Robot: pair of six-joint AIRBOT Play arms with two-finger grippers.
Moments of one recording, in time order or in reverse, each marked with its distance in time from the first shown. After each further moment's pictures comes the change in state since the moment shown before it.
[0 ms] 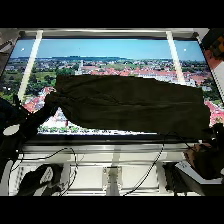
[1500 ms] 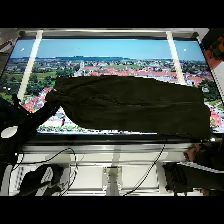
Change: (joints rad) left arm -0.011 0.076 0.002 -0.009 -0.061 0.001; right arm -0.238 -0.255 0.045 0.268 -0.099 -0.101
